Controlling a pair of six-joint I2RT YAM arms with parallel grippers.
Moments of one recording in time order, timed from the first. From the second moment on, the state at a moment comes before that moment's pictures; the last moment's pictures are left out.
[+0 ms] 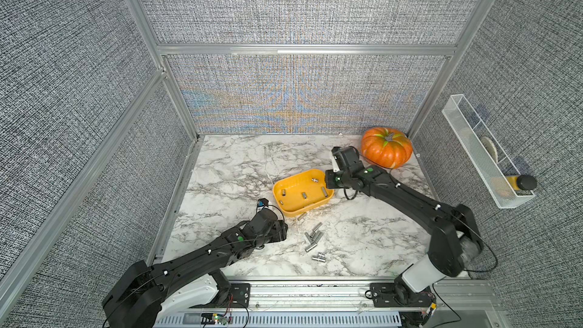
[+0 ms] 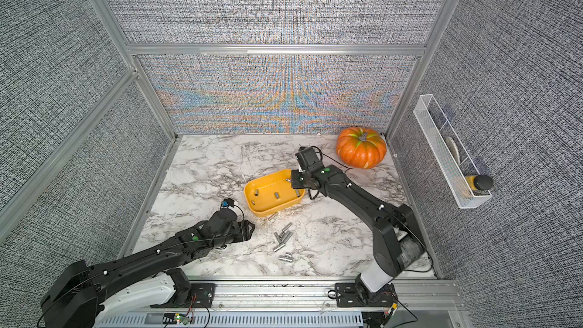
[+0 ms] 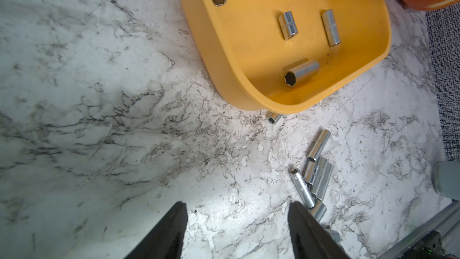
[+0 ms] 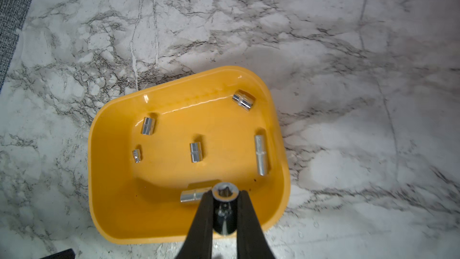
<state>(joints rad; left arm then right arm) -0.86 1.04 0.45 -0.25 -0.08 -0.86 0.59 1.71 1.33 -0.54 0.01 0.38</state>
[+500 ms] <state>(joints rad) -0.86 1.04 0.45 -0.25 -0.08 -0.86 0.61 2.02 1.51 -0.62 0.05 0.29</state>
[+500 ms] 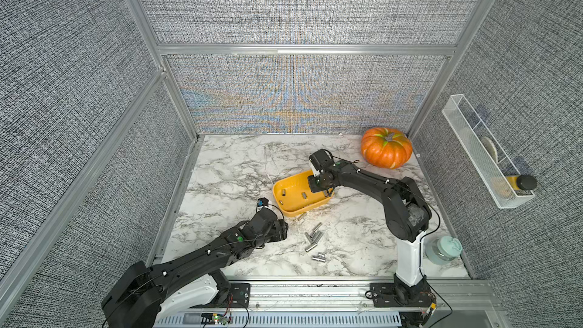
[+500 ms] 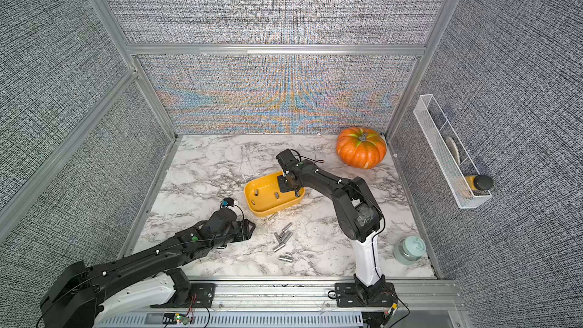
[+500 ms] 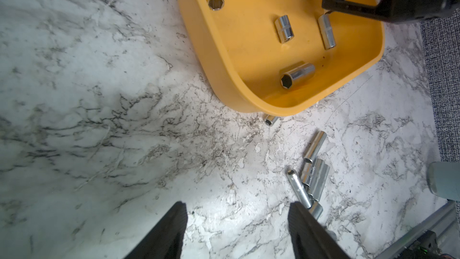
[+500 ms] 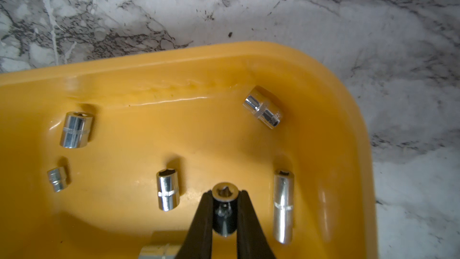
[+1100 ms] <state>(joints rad) -0.86 1.07 0.47 -0.25 -0.07 -0.86 0.69 1.63 1.24 -0.59 0.06 0.26</state>
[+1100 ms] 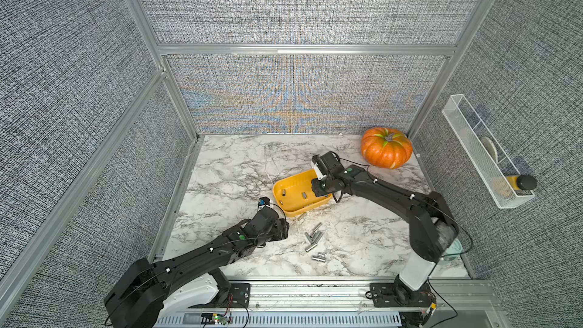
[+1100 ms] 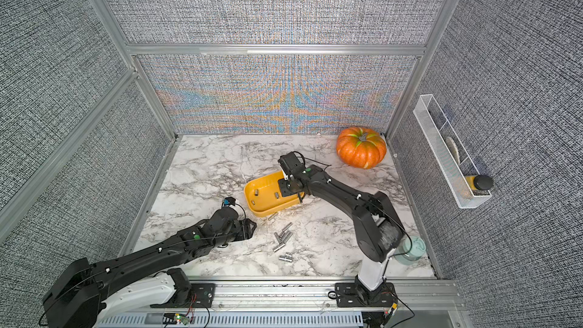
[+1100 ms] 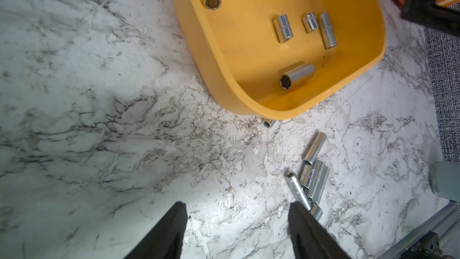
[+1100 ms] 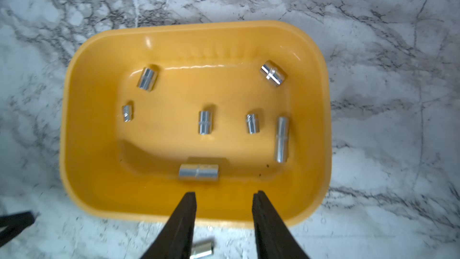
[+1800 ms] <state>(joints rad) -0.86 1.10 0.47 -0.23 -0.01 -0.80 1.11 1.23 0.73 -0.63 0.02 0.42</state>
